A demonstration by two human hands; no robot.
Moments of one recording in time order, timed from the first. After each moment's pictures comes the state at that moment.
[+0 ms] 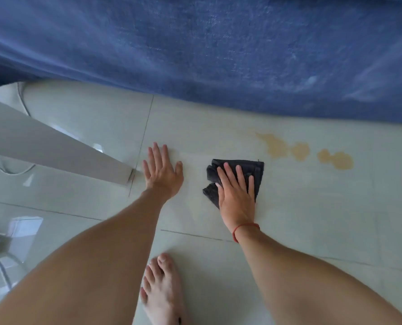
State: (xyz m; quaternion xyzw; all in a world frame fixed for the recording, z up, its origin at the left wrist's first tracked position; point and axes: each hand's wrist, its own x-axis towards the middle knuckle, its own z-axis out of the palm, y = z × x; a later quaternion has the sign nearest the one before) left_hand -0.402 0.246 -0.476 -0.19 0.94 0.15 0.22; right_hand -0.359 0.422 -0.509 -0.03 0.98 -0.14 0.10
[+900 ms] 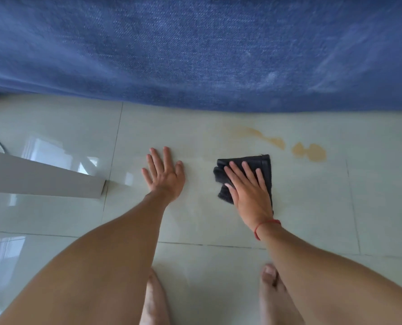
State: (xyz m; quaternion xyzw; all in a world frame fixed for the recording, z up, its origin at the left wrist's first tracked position) left_hand -0.423 0.309 -0.490 -0.20 0.92 0.20 0.26; right_hand -0.377 0.513 -0.513 -0.08 0.99 -0.11 0.10
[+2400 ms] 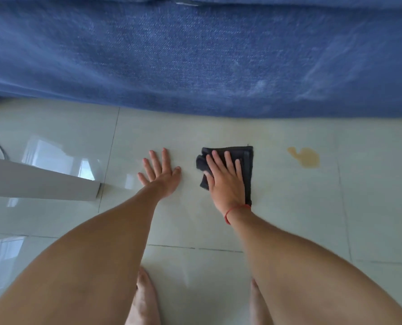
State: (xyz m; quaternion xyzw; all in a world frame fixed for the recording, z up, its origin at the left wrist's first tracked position) left_hand -0.437 0.312 -0.484 -0.21 0.90 0.17 0.33; right_hand -0.413 0.475 -0.508 -0.05 0.98 -0.16 0.12
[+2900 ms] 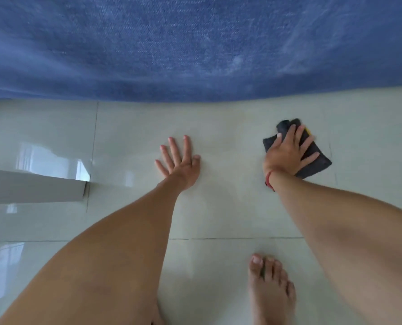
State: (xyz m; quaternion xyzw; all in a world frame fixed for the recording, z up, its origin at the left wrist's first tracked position) left_hand -0.435 0.386 -0.490 -0.13 0.92 0.17 0.32; right_hand -0.445 0.599 -0.509 0.36 0.91 -0.19 0.05
